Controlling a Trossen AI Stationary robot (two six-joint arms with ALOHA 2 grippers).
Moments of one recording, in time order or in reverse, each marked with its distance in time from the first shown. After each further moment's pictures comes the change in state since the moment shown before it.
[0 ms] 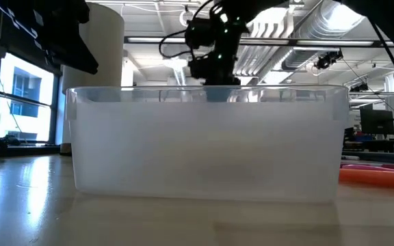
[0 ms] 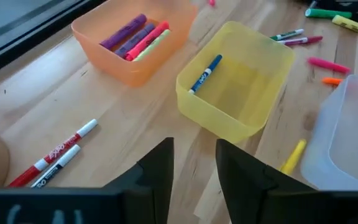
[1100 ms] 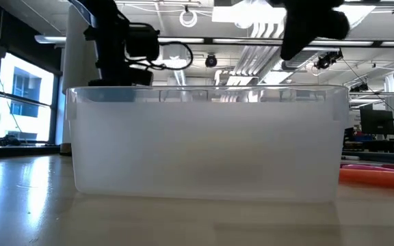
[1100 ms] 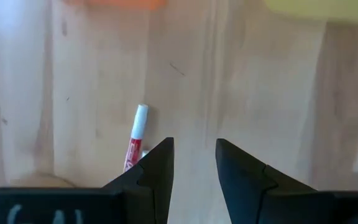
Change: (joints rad) left arm 0.555 0.815 0.403 -0.201 0.362 0.857; right arm 0.751 -0.506 -0.572 0.100 0.188 1.023
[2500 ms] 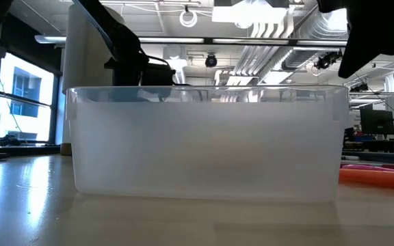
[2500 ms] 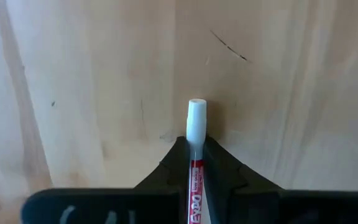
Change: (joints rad) left arm 0.015 0.304 0.027 0.029 -0.082 0.042; right arm 0.176 -0.175 -0.290 0.066 0.062 0.062
